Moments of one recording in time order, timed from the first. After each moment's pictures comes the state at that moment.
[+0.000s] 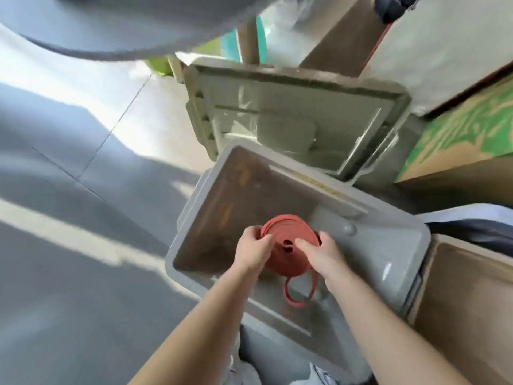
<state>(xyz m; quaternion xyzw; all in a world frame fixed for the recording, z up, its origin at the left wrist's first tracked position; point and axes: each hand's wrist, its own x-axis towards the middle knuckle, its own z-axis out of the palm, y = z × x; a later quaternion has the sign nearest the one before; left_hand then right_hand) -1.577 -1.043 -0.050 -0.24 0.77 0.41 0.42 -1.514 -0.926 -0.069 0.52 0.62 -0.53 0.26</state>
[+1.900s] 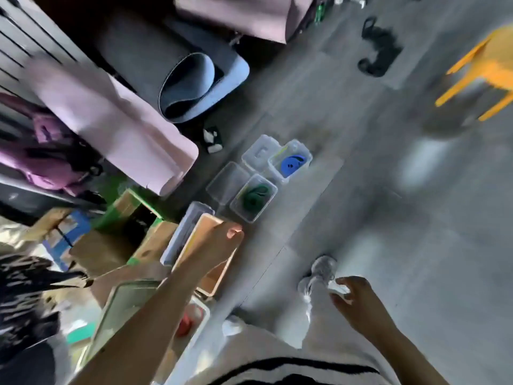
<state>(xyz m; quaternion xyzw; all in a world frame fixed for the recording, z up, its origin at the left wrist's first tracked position) -1.150 -0.783 0.551 0.74 0.58 0.04 0.35 -0.902 -0.981 0.543 0.80 0.42 -0.44 -0.05</state>
